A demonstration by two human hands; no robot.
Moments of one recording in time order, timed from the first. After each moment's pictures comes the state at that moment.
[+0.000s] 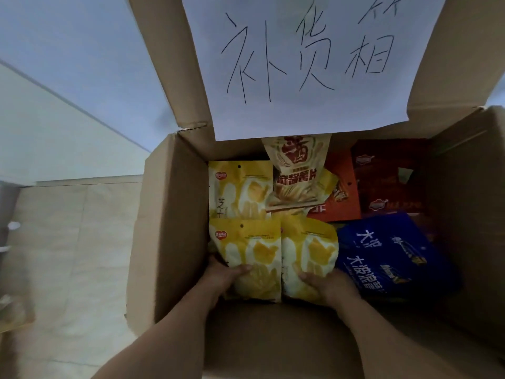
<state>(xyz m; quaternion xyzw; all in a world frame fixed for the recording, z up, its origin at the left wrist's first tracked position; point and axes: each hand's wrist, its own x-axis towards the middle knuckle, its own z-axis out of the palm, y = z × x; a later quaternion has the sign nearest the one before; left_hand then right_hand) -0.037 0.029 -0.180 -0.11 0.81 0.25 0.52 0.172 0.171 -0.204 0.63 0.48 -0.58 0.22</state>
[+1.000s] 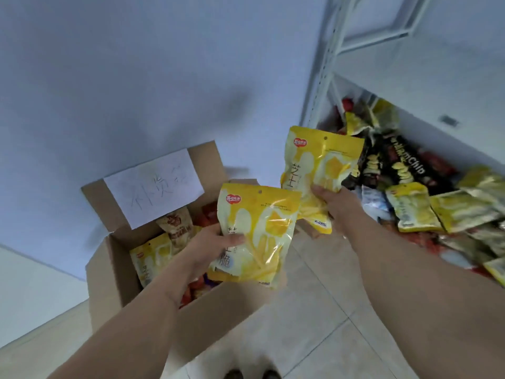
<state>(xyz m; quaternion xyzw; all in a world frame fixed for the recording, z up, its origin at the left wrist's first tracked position) 0.182 0.061 0.237 0.38 0.58 0.31 0.66 0.466 0.158 0.260 0.64 0.35 -0.54 -0.42</state>
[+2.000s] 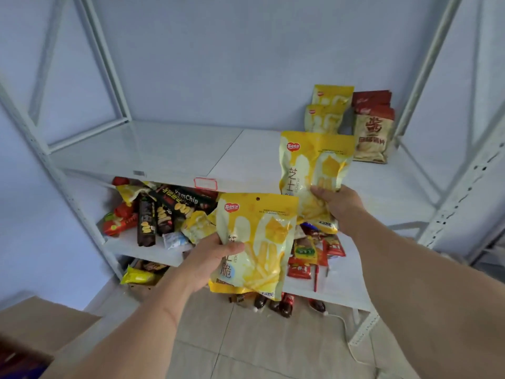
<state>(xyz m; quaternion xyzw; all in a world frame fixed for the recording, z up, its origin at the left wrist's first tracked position) 0.755 -0.068 0.342 0.59 0.33 0.18 0.71 1.036 -0.184 0.398 0.73 0.18 -0.25 -0.61</state>
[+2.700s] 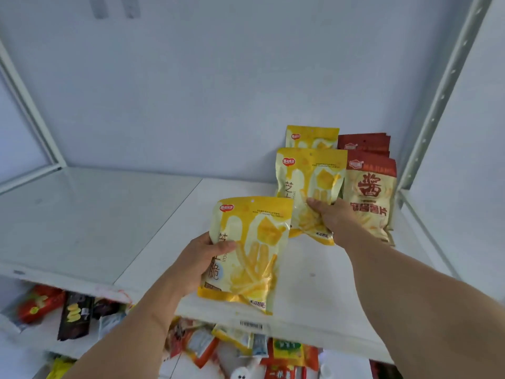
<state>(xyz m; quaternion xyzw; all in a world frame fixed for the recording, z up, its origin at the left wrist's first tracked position) 1.066 0.125 0.387 0.58 0.31 0.21 0.72 1.351 -0.002 0.410 0.74 0.17 -0.22 -0.61</state>
